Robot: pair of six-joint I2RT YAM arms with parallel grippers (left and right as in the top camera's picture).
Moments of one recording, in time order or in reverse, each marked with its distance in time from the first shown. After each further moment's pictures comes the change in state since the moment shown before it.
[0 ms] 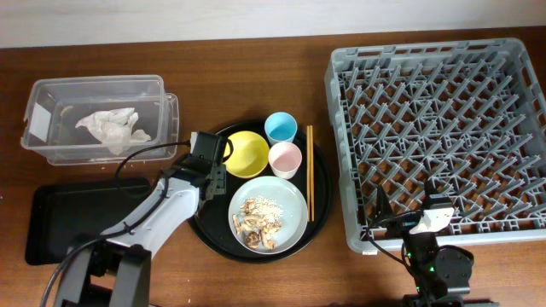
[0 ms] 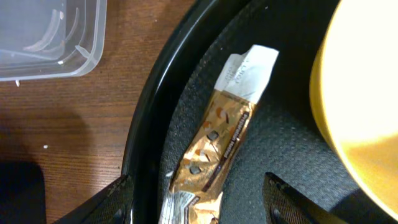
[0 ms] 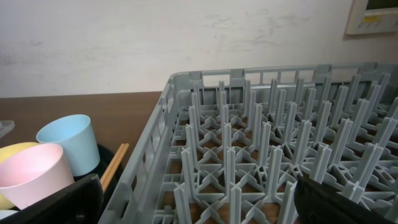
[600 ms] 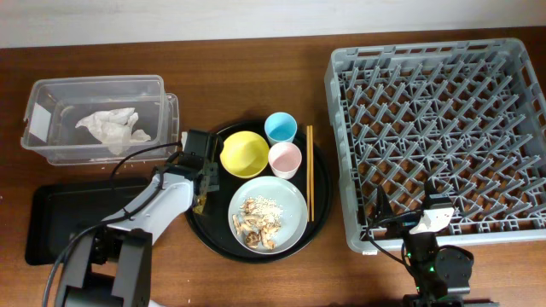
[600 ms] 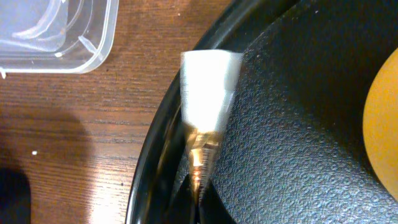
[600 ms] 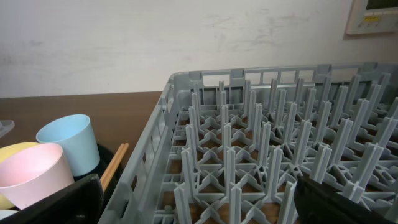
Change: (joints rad) left arm 0.068 0.058 0.000 0.052 0.038 -0.023; right arm 0.000 0.000 0.000 0.000 0.000 0.000
